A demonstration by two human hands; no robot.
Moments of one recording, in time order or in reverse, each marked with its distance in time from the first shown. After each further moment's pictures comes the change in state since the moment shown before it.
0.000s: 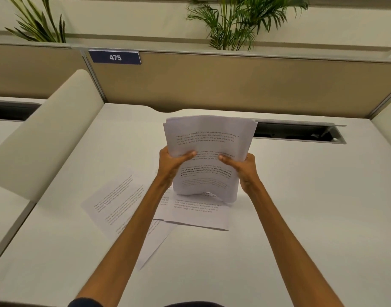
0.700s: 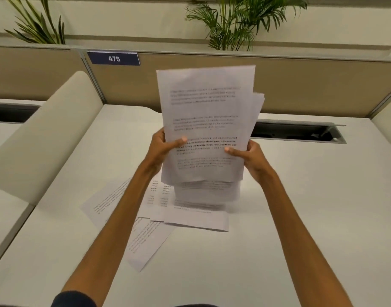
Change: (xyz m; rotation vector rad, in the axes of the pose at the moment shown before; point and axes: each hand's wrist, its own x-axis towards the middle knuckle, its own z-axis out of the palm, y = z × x) left_hand 0.027 0.038 -0.022 -0.032 -0.140 0.004; right_hand 0.020 -0.032 -0.023 0.024 -0.168 0.048
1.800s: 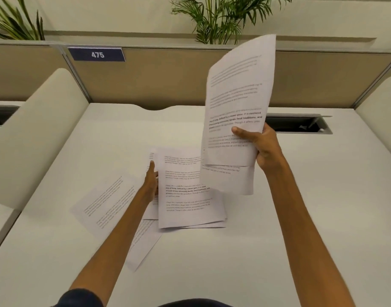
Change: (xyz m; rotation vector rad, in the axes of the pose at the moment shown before) left_hand -0.026 -0.116 -0.017 -0.099 0.239 -0.760; right_hand -0.019 -0.044 -0.017 0.176 0.287 0.004
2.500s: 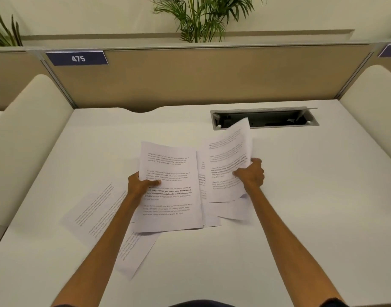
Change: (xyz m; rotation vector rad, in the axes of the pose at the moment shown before) left_hand -0.001 -0.002 -0.023 0.295 0.089 0.293; right_hand -0.005 0.107 -0.039 -0.774 0.500 0.287
